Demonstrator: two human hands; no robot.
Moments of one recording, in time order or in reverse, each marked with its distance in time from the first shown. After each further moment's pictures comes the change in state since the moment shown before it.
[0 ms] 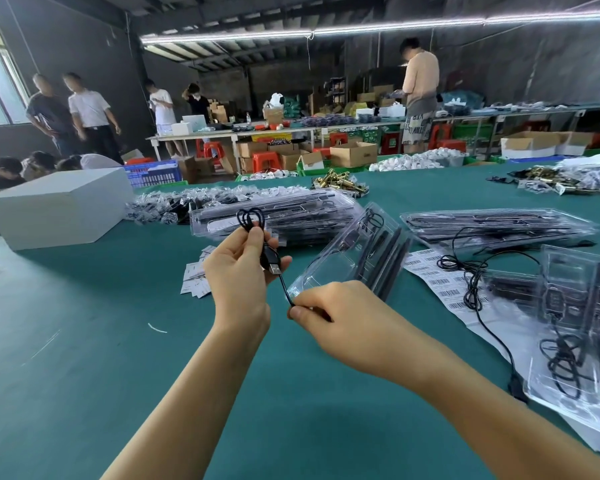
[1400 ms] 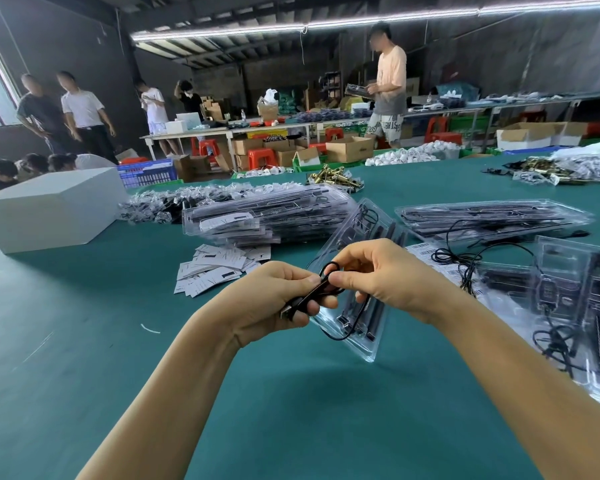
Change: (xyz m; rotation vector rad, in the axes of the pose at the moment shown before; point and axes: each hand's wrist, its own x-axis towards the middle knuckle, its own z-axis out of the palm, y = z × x) left_hand 0.000 0.003 -0.006 0.400 -0.869 -0.641; right_hand 0.017 0.068 -0.030 0.540 0.054 0.077
